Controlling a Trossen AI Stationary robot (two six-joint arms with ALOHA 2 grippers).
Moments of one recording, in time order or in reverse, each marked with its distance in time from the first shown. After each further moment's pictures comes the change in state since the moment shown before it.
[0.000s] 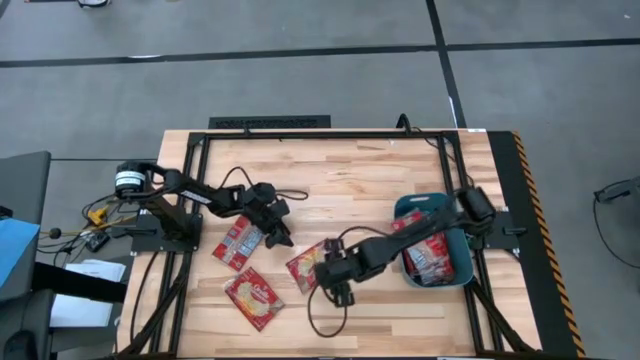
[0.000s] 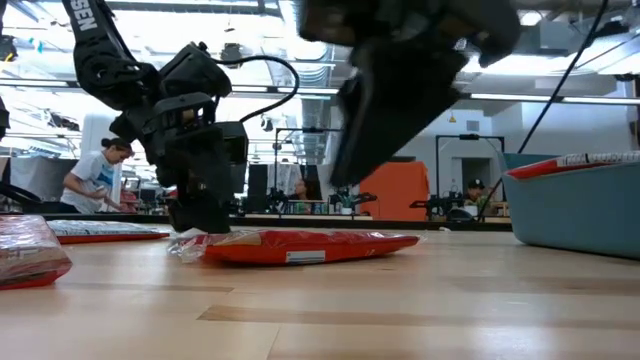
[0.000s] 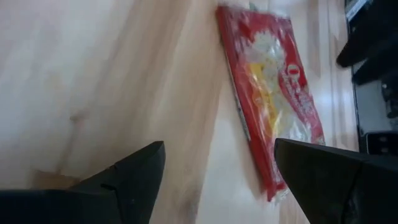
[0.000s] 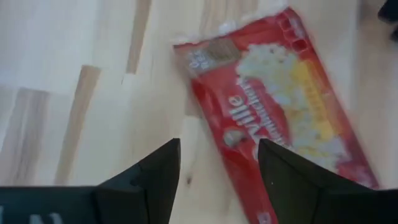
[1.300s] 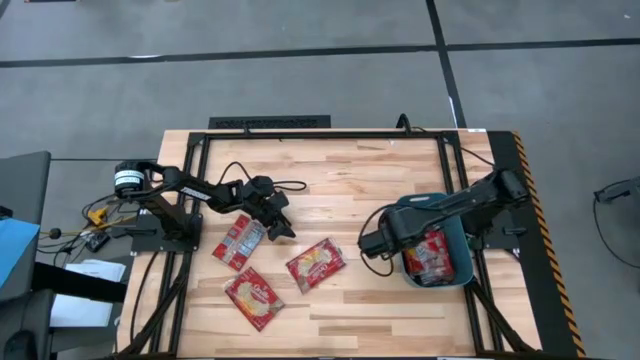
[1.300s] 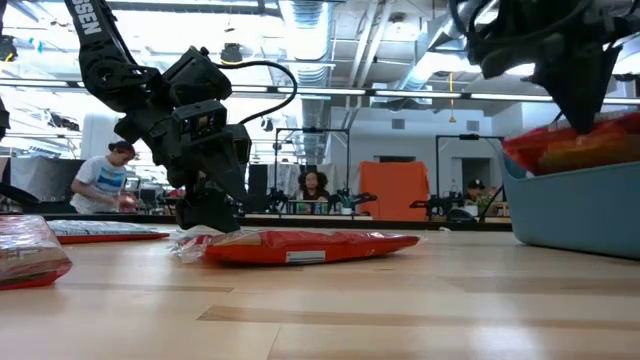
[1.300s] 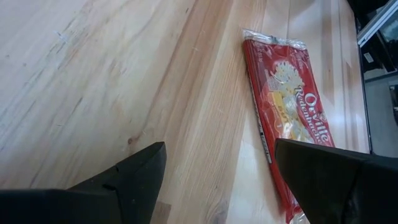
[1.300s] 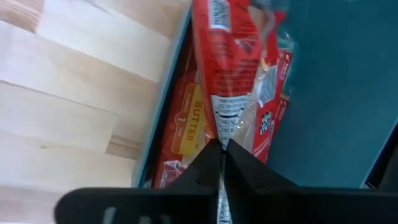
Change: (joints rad) left arm 0.078 -0.007 -0.002 0.012 -0.022 0.002; right arm -0.075 -0.301 -0.102 -1.041 -0.055 1.251
